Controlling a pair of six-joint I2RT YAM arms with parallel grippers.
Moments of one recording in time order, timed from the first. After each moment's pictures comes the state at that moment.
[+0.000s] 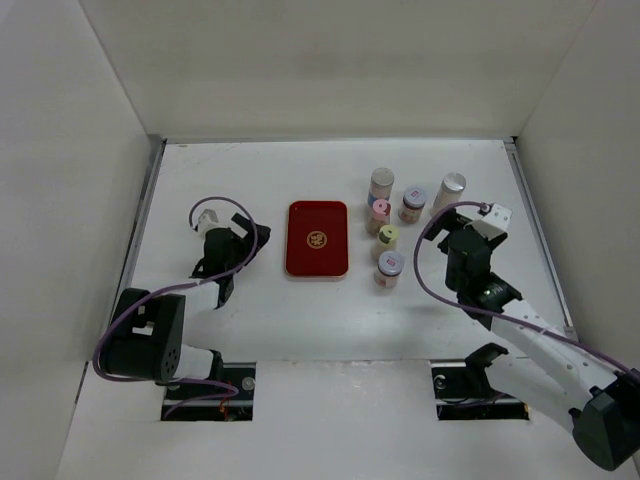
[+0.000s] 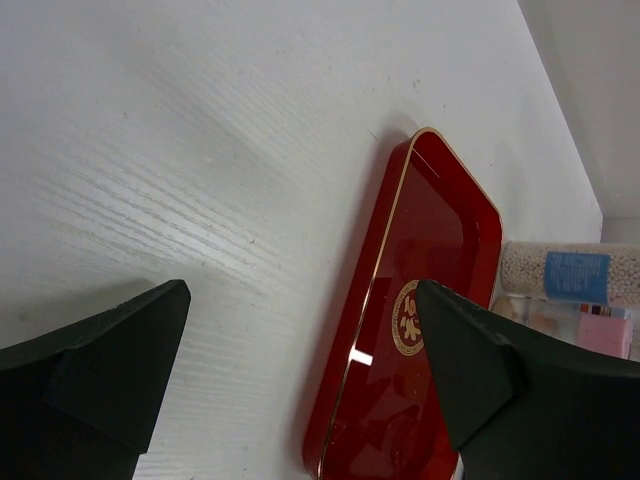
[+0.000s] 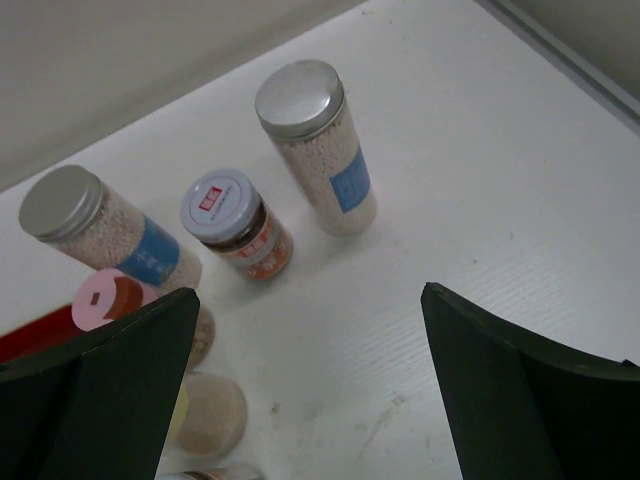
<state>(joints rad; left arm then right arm) -0.17 1.37 0.37 0.54 -0.04 -0.94 0.50 0.86 0.53 0.09 0.80 0.47</state>
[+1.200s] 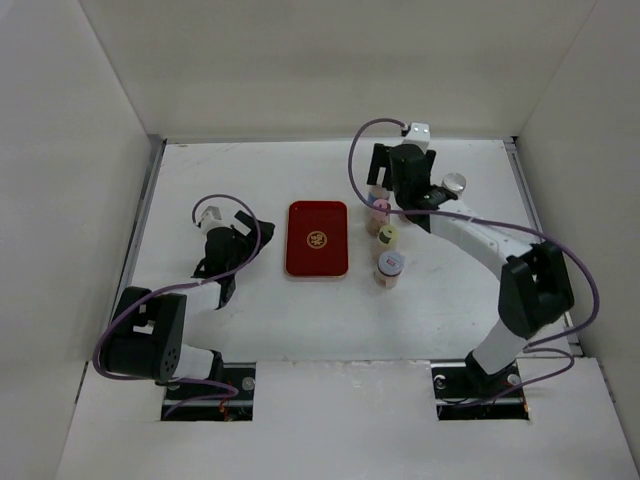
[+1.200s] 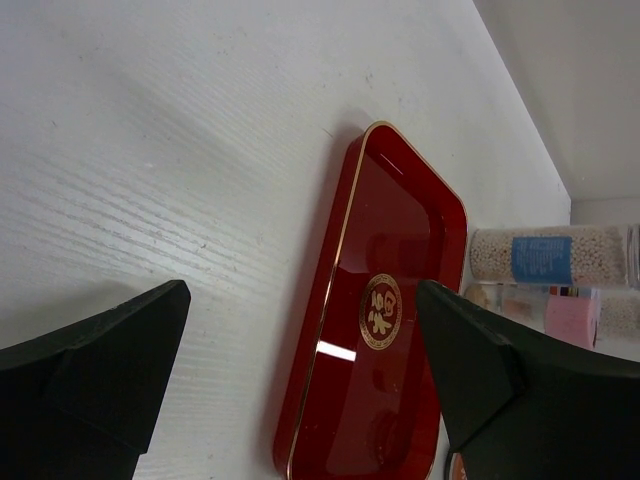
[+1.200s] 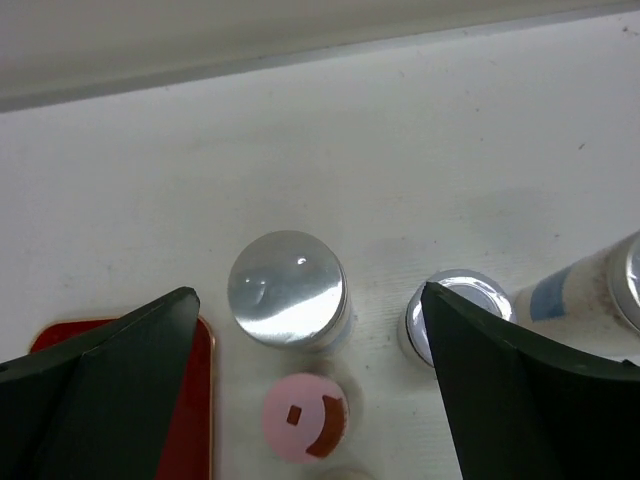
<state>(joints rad) -0.19 1.38 0.37 0.61 -0.02 -0.94 0.50 1.62 1.26 -0.01 0.51 0.33</state>
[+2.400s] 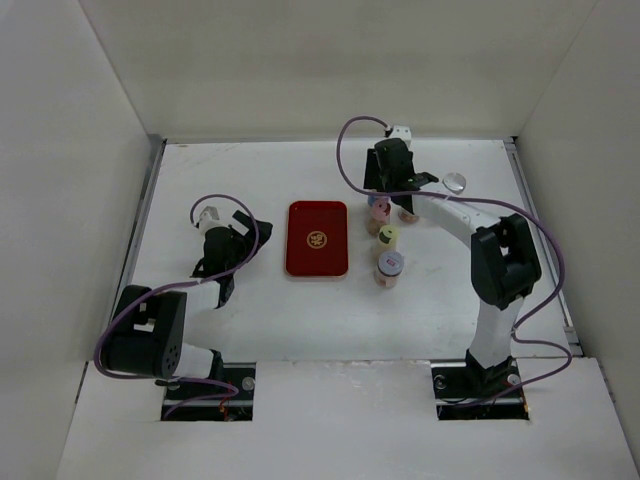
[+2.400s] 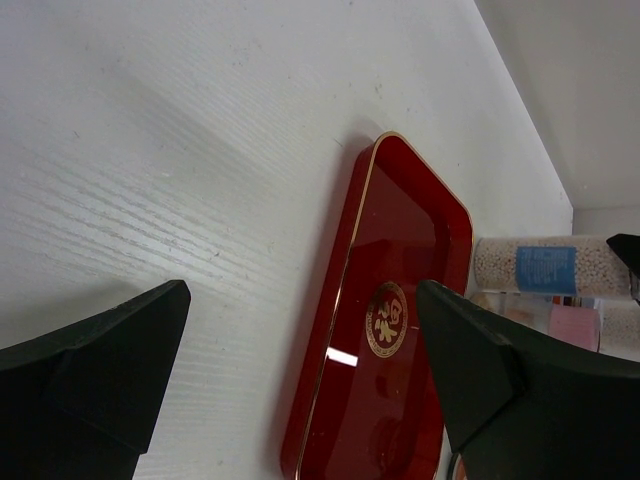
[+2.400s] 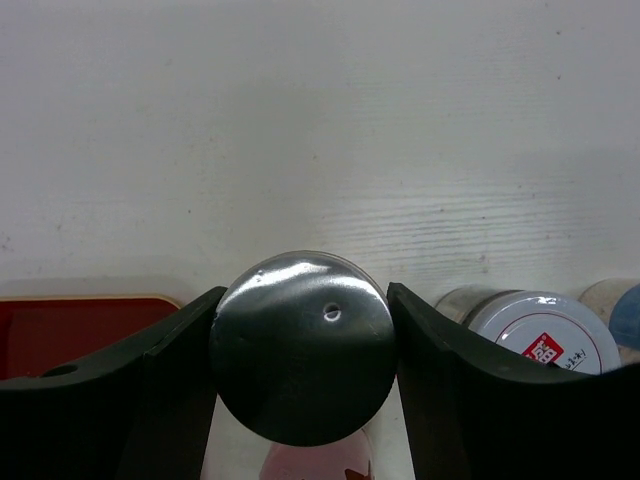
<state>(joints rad) -0.17 1.39 0.37 0.62 -0.01 -0.94 0.46 1.90 1.48 -0.18 0.38 0.35</state>
